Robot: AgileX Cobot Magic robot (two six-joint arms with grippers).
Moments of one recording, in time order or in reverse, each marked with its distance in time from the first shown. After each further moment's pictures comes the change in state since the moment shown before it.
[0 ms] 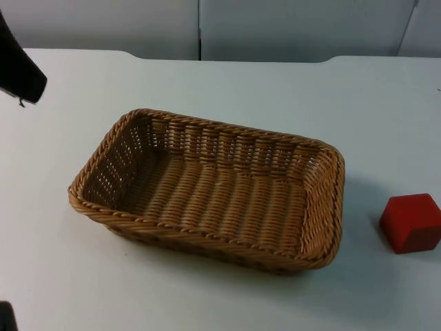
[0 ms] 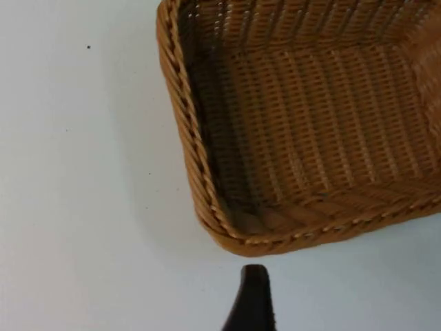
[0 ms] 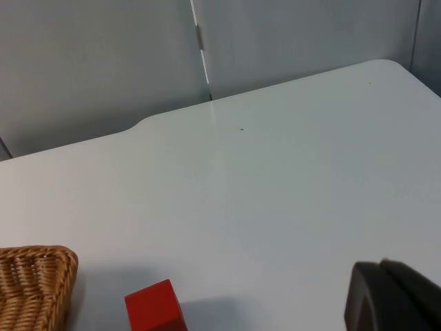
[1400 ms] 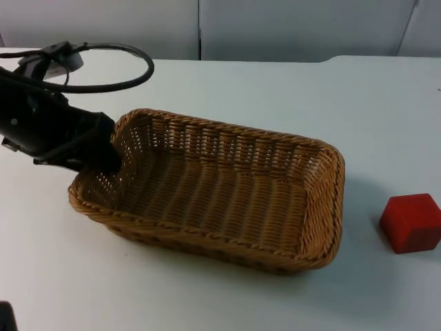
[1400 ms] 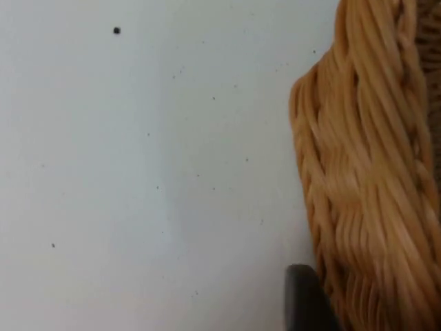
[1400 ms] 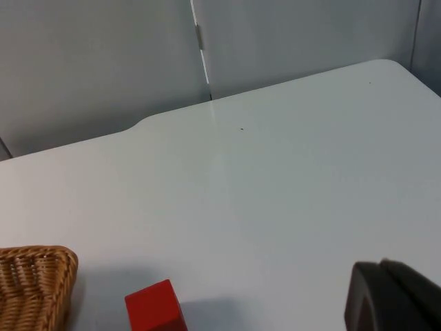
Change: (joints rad) right arm 0.000 0.000 0.000 0.000 0.000 0.000; left arm -0.023 0.692 -0.167 -0.460 -0.227 0.453
